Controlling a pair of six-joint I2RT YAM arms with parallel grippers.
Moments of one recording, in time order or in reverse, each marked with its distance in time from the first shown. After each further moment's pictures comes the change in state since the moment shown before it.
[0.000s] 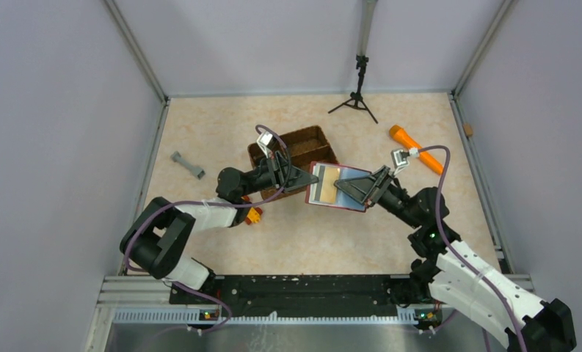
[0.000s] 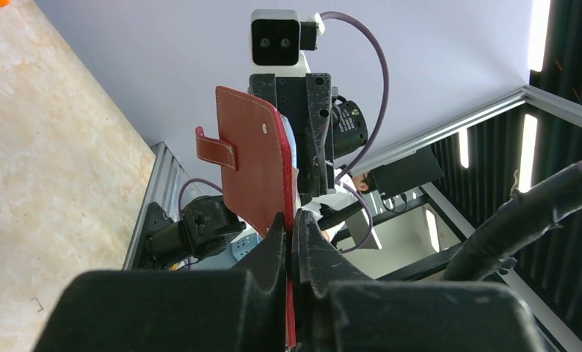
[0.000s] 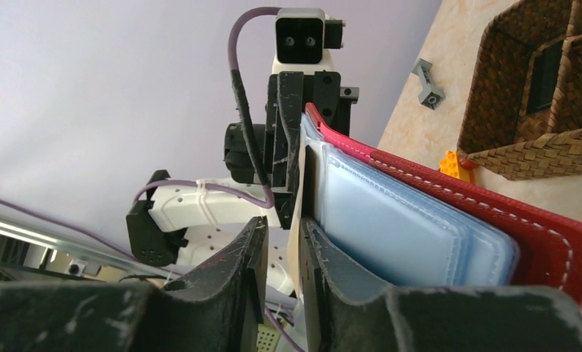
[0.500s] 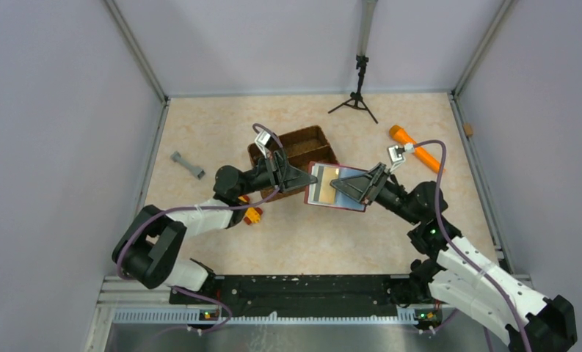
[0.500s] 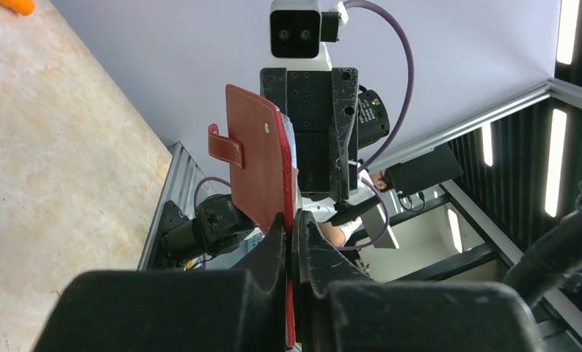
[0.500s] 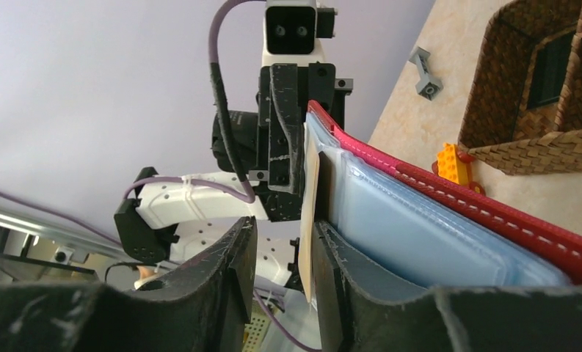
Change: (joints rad) left arm 0.003 -0.079 0.000 -0.137 0.003 0.087; right arm 0.024 0.039 0.073 -0.079 -0.019 -0.053
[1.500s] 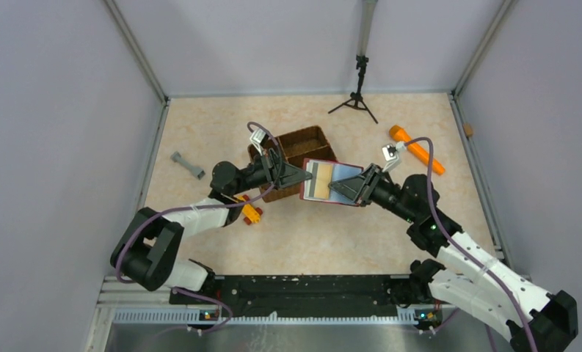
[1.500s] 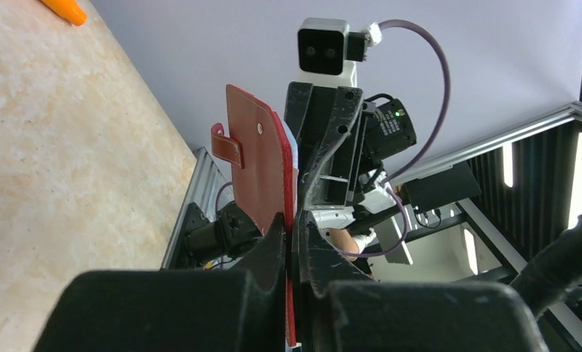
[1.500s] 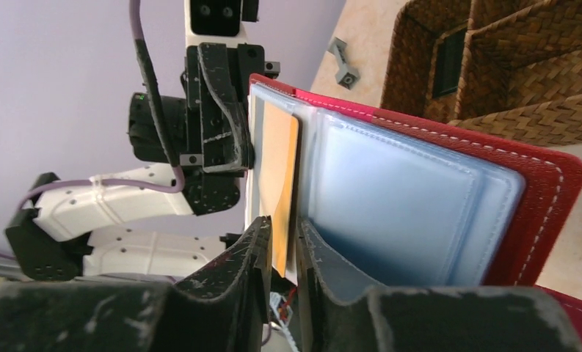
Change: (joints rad) left arm 0.060 -0.015 0.000 -0.084 0.014 0.040; right arm 0.045 0.038 0.095 -0.253 0.102 -0.206
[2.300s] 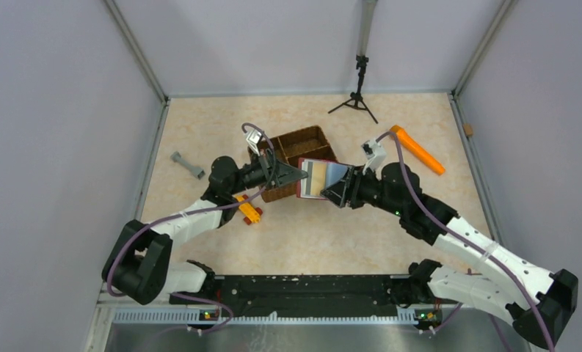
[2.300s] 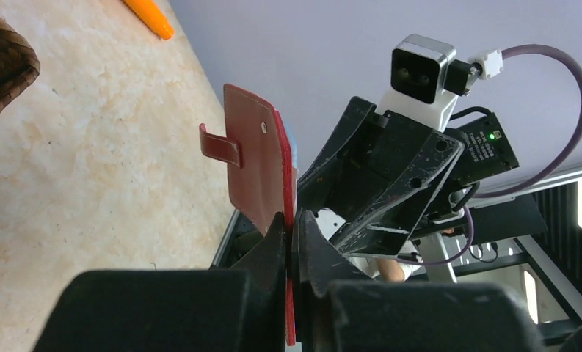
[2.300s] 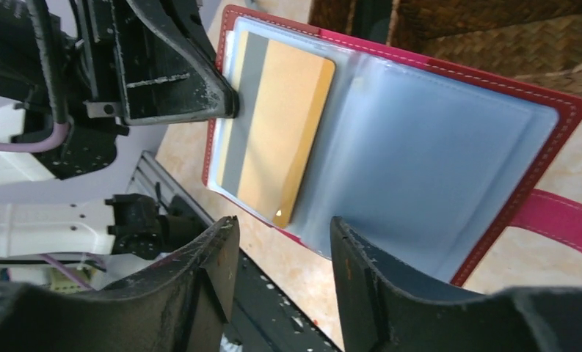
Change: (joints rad) left arm 0.024 -0.103 0.008 -0.322 -0.062 0.196; right arm 0.121 0.106 0.201 -0.361 0.156 -0.294
